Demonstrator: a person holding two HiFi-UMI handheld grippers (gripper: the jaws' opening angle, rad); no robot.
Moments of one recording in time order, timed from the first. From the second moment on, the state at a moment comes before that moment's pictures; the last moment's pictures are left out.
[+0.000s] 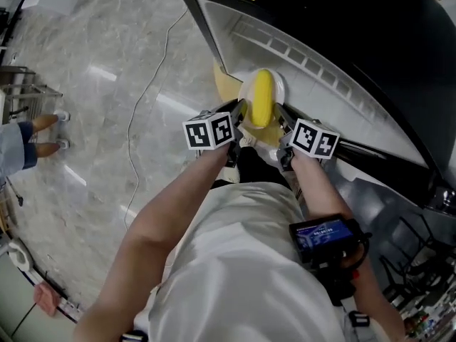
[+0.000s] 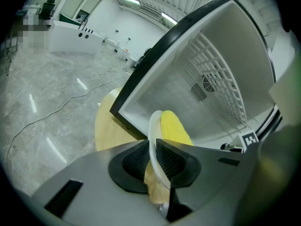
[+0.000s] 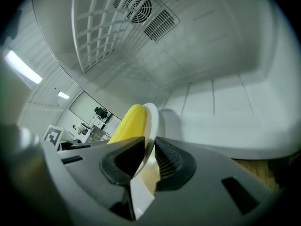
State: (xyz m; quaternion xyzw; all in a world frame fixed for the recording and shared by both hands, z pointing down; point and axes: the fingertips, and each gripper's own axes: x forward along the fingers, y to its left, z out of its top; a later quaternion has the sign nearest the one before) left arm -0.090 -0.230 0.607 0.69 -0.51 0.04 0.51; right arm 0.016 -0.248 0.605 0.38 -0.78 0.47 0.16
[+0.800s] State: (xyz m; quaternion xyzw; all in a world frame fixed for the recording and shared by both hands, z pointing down) left arm -0.081 -0.269 0.616 0.70 -0.54 0.04 0.47; right arm 0.022 -0.292 0.608 0.43 -0.78 0.42 0.18
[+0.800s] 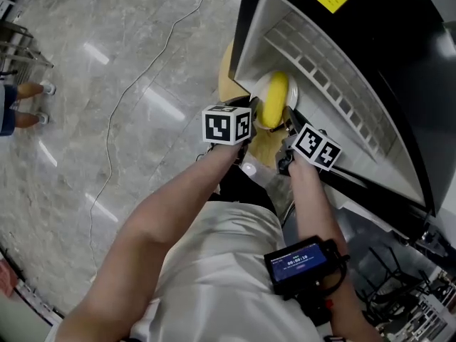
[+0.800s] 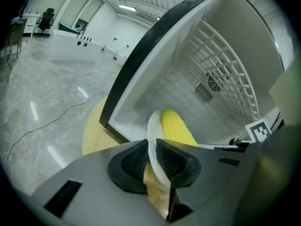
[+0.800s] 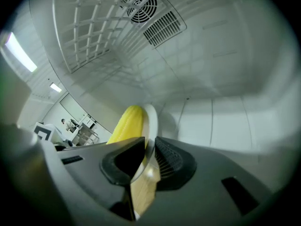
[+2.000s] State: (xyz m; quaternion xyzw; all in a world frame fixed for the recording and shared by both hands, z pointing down) left arm -0.060 -0.340 0.632 0.72 -0.52 0.15 0.43; right arm 0.038 -0.354 0.626 0.48 -0.76 0.37 0.25
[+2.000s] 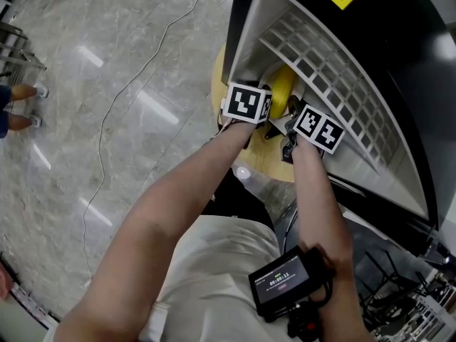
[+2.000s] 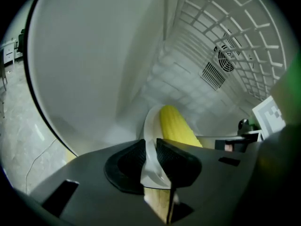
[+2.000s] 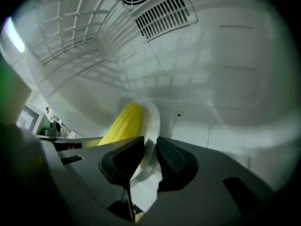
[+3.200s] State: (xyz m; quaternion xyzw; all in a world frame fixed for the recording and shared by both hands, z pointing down) left arm -0.073 -0.324 0.612 0.77 -0.53 0.15 0.34; right arm 0.053 -0.360 0.615 0.55 -0.74 0.33 0.20
